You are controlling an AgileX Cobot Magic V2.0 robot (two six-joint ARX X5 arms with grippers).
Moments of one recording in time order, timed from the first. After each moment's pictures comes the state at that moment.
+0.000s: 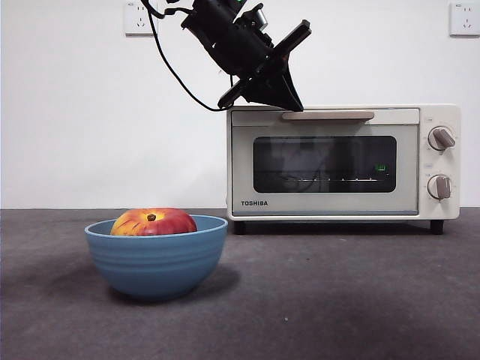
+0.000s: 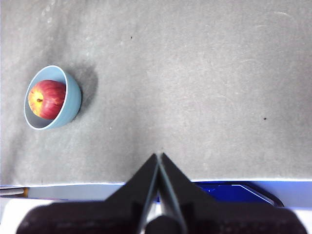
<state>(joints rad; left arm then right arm) -0.56 2.19 2.14 -0.60 0.38 -0.24 0.30 0.42 0.83 -1.22 -0.18 0.51</state>
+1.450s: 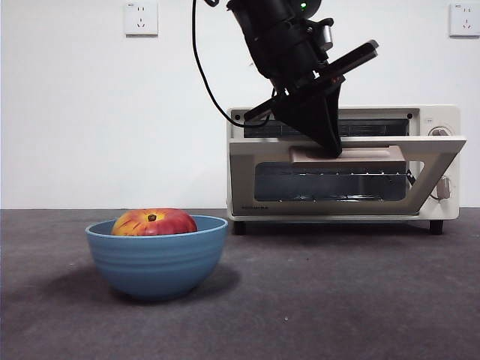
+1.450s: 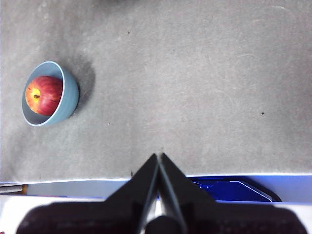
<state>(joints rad) -0.76 2.21 2.14 -0.93 0.17 -0.16 0.30 0.42 0.83 -1.23 -0.18 0.51</state>
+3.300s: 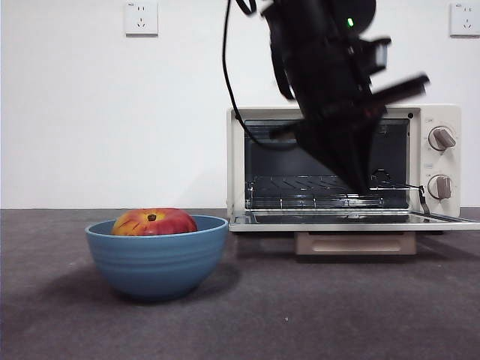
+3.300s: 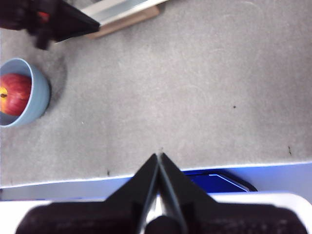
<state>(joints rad) -0.89 2.19 2.01 -0.95 0.11 -0.02 0.30 0.42 0.83 -1.28 -0.10 0.50</state>
